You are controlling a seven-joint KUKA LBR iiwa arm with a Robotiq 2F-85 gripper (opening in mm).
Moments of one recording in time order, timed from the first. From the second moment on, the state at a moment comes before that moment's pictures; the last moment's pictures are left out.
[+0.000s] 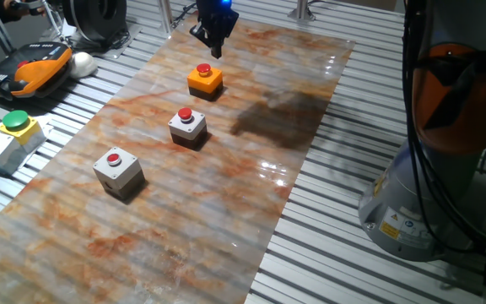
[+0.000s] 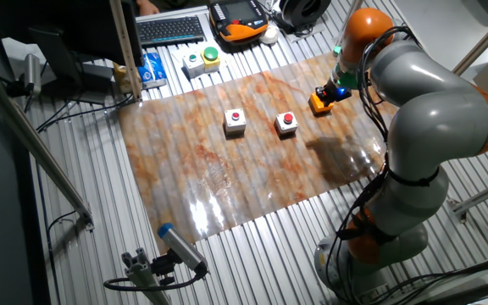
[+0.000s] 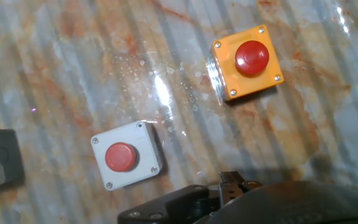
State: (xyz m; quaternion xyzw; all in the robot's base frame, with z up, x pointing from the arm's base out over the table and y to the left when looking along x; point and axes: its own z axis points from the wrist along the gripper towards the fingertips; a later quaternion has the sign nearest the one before) arm 0.515 -0.103 0.223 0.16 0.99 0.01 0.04
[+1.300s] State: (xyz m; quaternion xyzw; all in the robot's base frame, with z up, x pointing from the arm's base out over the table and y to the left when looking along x) arm 0.530 -0.144 0.216 0.13 0.99 0.02 0.03
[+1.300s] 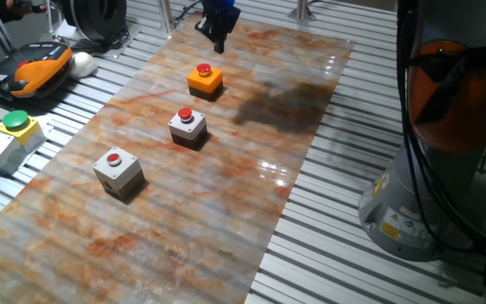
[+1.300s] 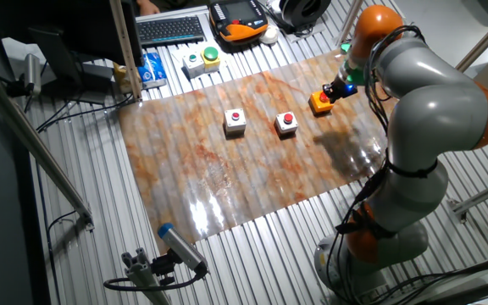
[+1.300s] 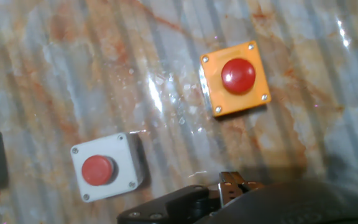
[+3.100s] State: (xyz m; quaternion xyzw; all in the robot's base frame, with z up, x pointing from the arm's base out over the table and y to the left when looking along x) arm 0.588 -0.213 0.181 0.09 0.99 0.03 0.05
